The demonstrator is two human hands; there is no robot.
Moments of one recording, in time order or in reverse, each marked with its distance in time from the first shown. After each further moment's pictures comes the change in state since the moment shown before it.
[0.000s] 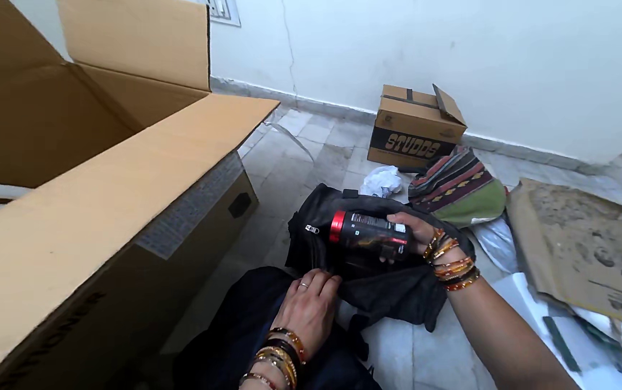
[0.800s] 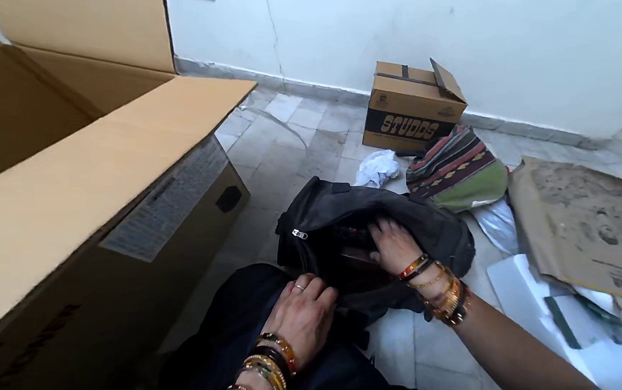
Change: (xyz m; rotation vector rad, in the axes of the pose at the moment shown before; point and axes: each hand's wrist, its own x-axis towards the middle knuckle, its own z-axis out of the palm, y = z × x) left_hand -0.008 -0.005 -0.007 -0.024 -0.110 0.100; right_hand 0.003 0.042 0.046 -1.542 0.274 0.088
